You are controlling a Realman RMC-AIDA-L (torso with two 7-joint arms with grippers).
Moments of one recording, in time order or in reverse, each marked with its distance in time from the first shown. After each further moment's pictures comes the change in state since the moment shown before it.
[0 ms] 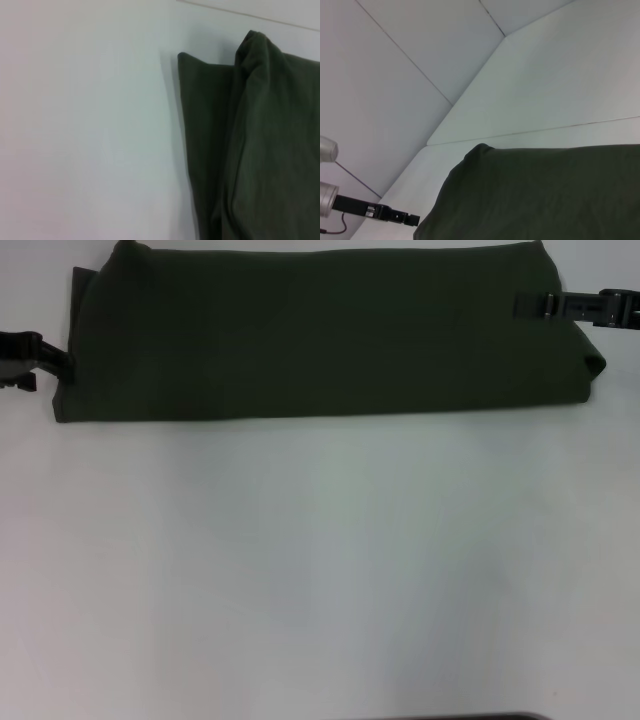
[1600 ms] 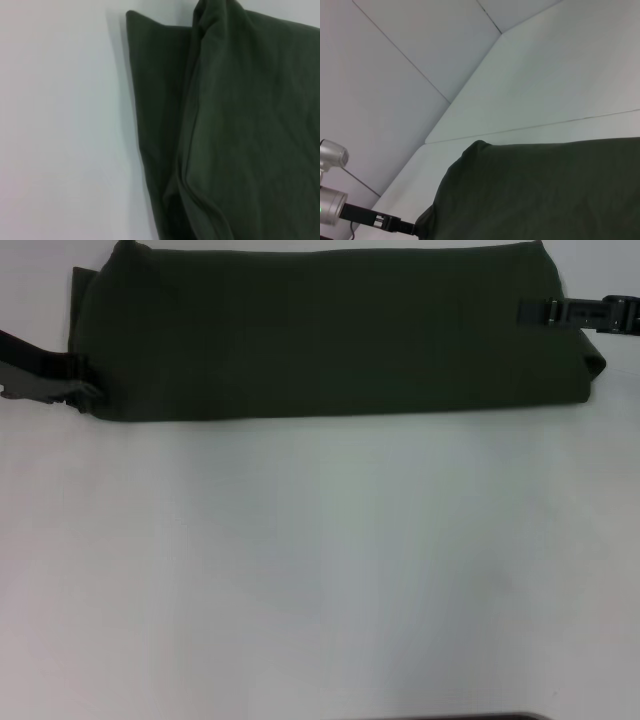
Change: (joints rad) left arm -0.033 -0.038 0.017 -0.056 0.003 -0.016 0.024; right arm -0.010 -0.002 -0.002 0.000 -0.002 -0.005 0.008
